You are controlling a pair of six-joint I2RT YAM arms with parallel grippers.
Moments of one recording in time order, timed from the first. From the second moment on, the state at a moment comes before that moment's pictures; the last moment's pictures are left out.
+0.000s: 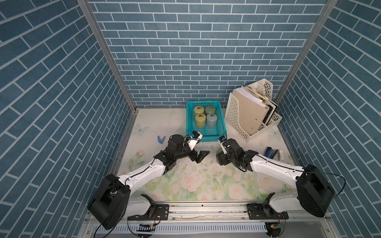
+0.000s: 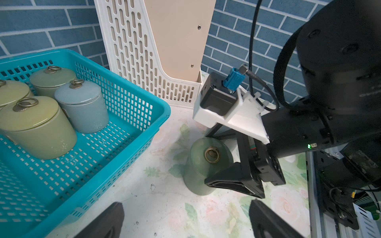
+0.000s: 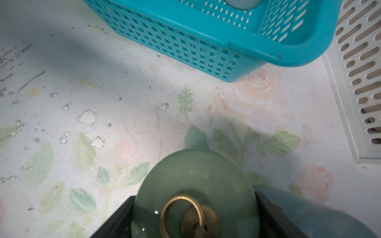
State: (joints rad) left arm -0.61 1.29 0.67 0.23 0.44 -0.01; right arm 0.79 1.39 0.78 -0.31 0.18 0.18
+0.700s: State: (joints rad) left arm -0.61 1.26 0.67 0.25 0.37 -0.04; right arm 0.79 1.38 0.86 -0.30 0.19 0.16
